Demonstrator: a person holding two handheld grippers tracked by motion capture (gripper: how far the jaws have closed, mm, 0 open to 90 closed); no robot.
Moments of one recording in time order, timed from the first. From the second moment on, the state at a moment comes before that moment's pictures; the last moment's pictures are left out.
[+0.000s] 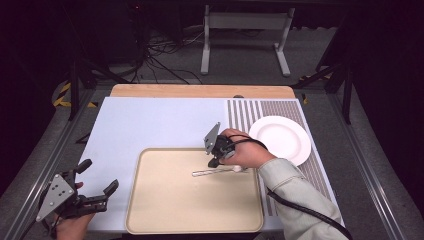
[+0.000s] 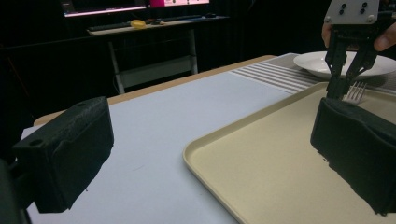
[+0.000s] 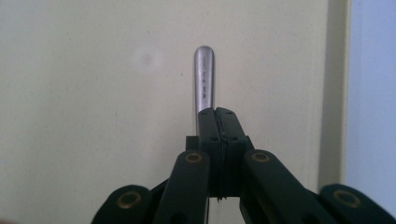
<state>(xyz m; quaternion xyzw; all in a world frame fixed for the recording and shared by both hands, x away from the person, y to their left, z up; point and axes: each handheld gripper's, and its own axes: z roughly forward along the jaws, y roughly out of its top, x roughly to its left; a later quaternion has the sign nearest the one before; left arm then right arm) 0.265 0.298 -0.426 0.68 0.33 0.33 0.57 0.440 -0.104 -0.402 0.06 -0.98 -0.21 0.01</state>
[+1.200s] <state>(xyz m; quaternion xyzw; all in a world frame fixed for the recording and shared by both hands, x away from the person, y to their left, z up) 0.266 0.298 -0.426 0.68 0.33 0.32 0.57 0.442 -0.084 -0.428 0.03 -0.98 -0.21 0.02</state>
